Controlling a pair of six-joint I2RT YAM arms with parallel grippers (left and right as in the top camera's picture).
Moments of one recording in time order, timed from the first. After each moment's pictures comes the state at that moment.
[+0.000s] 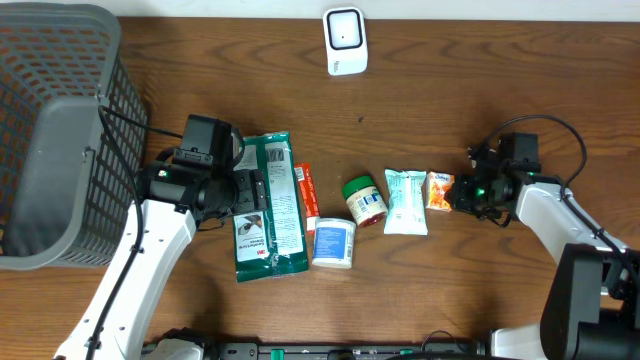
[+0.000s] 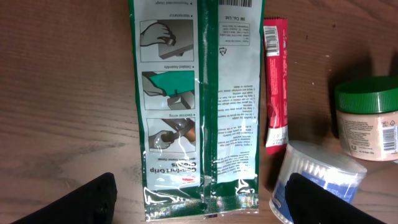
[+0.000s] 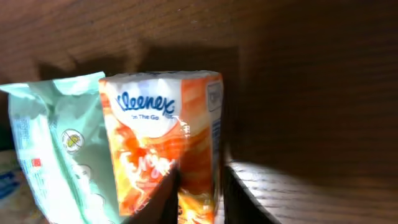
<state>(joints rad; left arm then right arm) -0.22 1.32 1.07 -1.00 0.12 -0.38 -0.10 1.63 0.82 -0.48 -0.33 0.16</state>
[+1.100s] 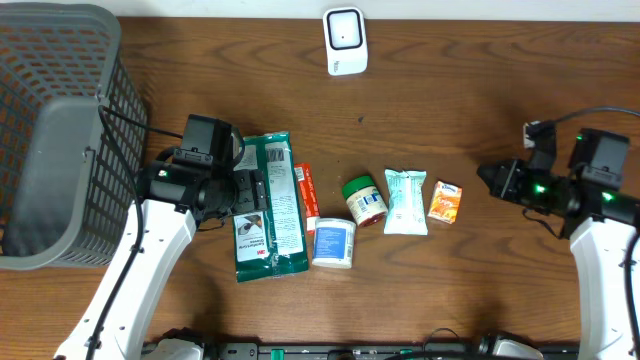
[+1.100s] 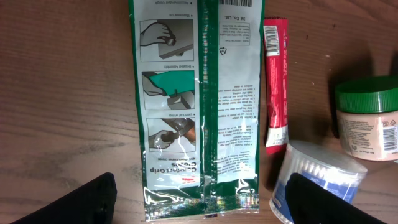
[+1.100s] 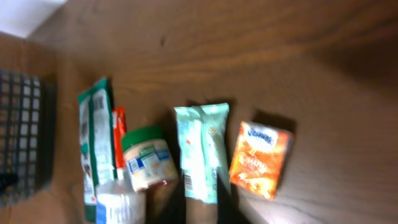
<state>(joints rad) -0.22 1.32 1.07 -1.00 0.12 -0.38 -0.32 1.27 0.95 -0.75 -0.67 0.09</state>
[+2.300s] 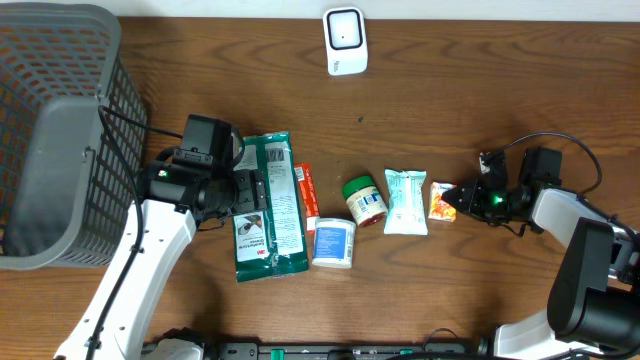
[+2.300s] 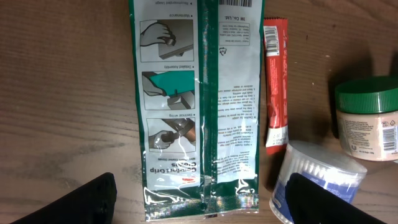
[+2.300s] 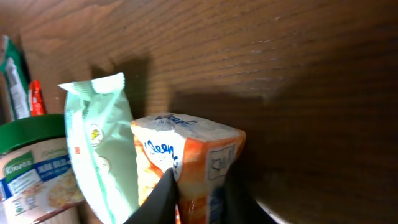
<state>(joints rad) -0.22 1.32 1.07 -1.00 0.12 -0.38 -0.26 1.73 0.76 -0.37 -0.67 0.07</state>
